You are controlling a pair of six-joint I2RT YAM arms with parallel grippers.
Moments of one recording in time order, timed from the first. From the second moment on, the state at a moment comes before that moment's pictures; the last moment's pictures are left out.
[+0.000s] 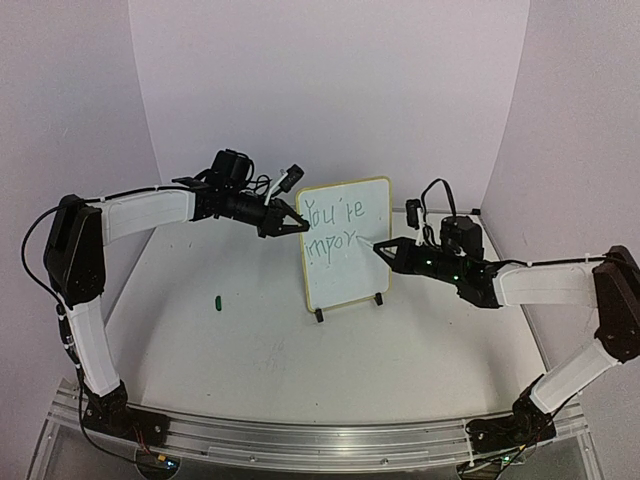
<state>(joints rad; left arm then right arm) -0.56 1.88 1.55 -0.27 0.84 0.19 0.58 1.49 0.77 0.45 -0.25 0.52</state>
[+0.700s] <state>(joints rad) -0.56 1.88 1.55 -0.27 0.84 0.18 0.58 1.46 0.77 0.43 -0.15 0.53</state>
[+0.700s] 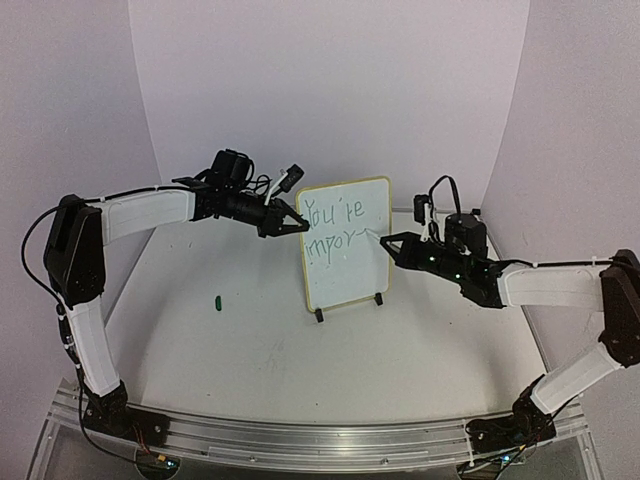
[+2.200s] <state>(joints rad) -0.56 1.88 1.56 -0.28 0.84 0.19 0.58 1.48 0.75 0.43 -0.20 0.52</state>
